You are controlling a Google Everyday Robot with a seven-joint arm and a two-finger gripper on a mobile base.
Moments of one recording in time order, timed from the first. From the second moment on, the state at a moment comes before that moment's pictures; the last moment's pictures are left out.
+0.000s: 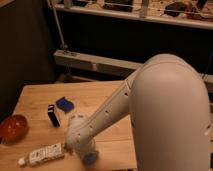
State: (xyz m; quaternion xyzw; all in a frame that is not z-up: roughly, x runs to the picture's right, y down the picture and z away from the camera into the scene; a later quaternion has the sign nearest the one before) arm -0.099 0.321 0.724 -0.27 0.22 0.55 0.76
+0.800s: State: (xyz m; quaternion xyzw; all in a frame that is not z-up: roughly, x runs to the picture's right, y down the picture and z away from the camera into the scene) arm -0.129 0.206 0.654 -0.21 0.21 0.56 0.77
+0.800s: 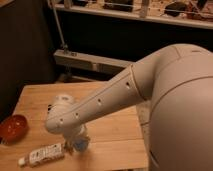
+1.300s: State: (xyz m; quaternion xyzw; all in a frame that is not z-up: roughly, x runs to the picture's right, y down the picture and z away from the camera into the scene) arm -0.167 0.108 0.635 -0.20 0.19 0.58 0.77
